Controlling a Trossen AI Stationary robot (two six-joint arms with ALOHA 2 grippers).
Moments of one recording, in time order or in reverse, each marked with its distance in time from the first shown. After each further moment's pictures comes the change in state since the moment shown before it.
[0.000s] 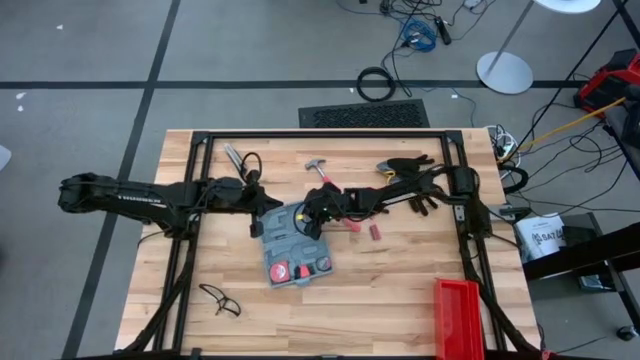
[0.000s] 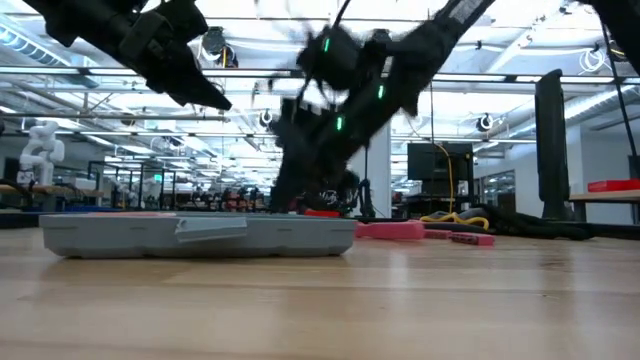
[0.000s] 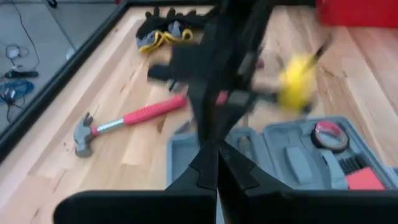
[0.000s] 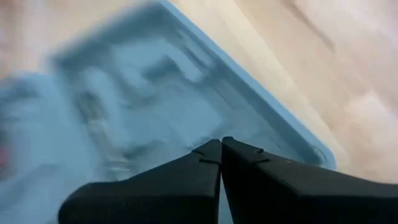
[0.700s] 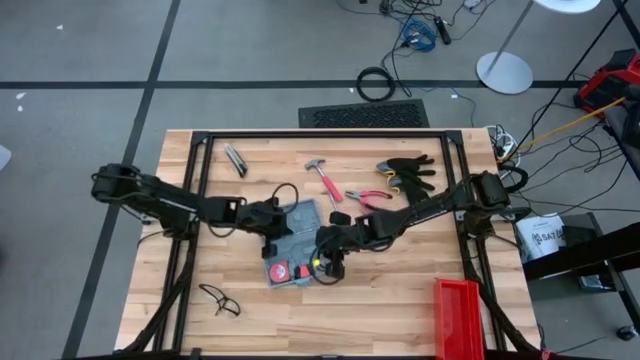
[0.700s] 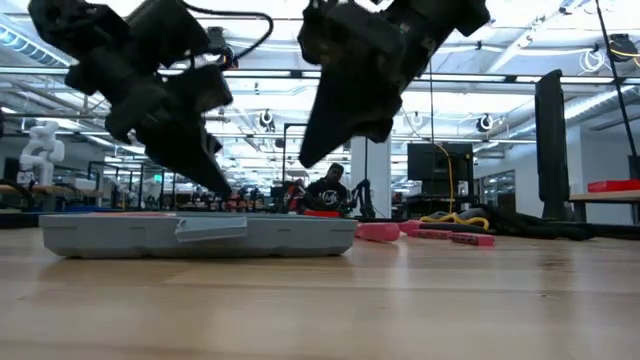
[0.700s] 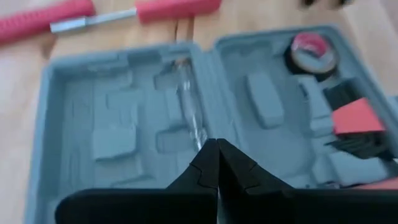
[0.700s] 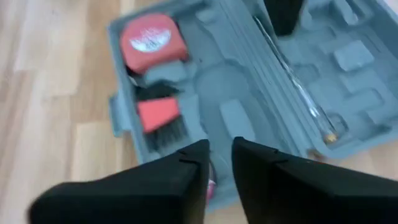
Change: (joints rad) left arm -0.105 0.446 -0.029 0.226 0.095 -0.110; right arm 0.249 -0.167 0.002 -0.315 -0.024 -0.002
